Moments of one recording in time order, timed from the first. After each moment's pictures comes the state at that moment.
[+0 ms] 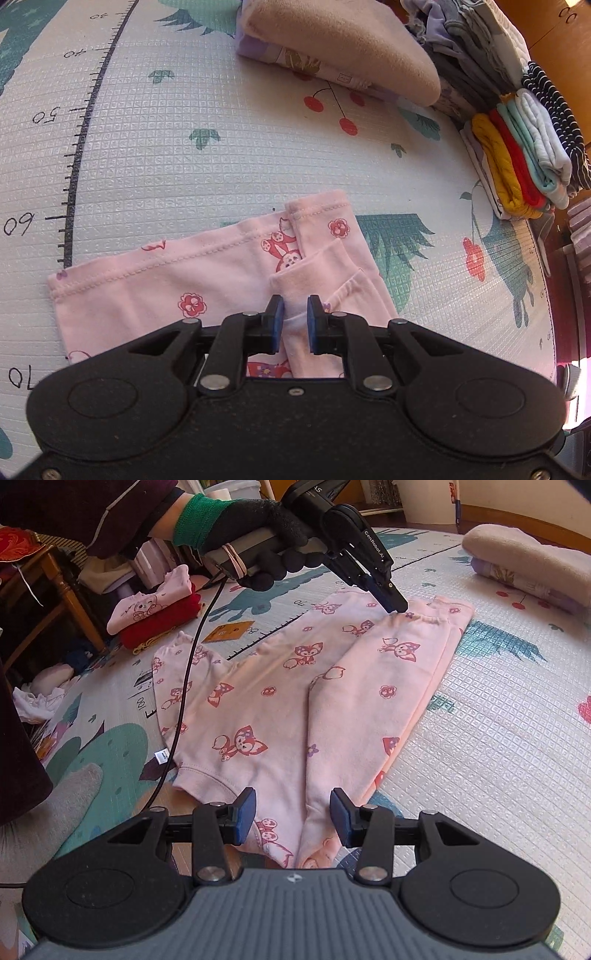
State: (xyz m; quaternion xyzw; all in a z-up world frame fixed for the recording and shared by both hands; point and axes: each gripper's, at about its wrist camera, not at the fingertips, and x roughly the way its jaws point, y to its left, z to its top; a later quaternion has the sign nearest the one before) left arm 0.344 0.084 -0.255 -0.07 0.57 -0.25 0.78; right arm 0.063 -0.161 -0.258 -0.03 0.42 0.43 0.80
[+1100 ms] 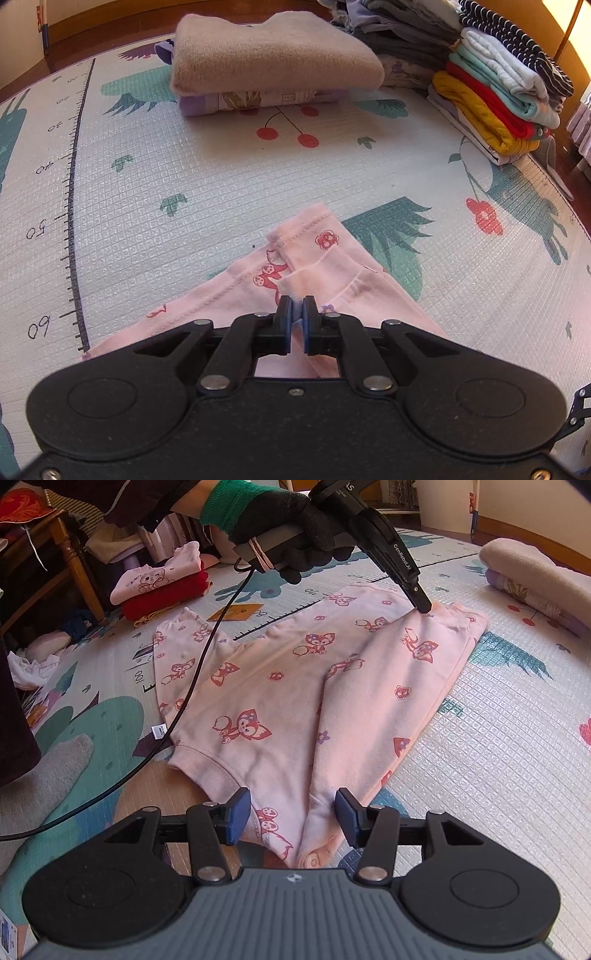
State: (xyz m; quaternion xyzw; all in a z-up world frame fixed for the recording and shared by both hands) left arm 0.322 0.053 -0.248 0.09 0.47 -0.30 0.83; right arm 0.051 -0.147 -0.258 -0.09 0.41 0.43 0.80
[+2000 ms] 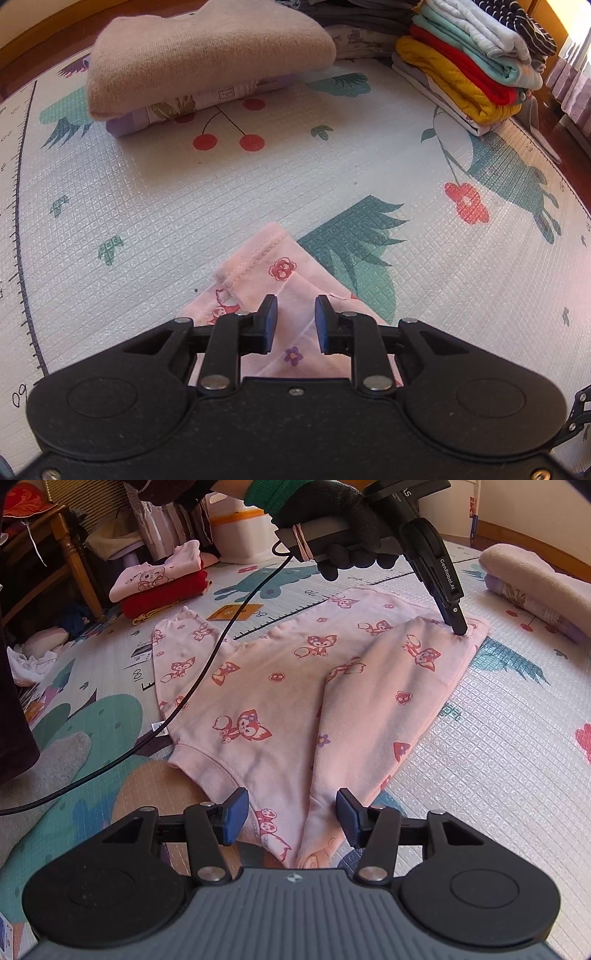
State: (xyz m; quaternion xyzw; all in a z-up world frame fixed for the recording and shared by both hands) left arm 0.339 -0.001 -0.250 0.16 0.48 -0.35 0.79; right arm 0.049 -0.144 -0.257 -0.09 0.41 0.43 0.80
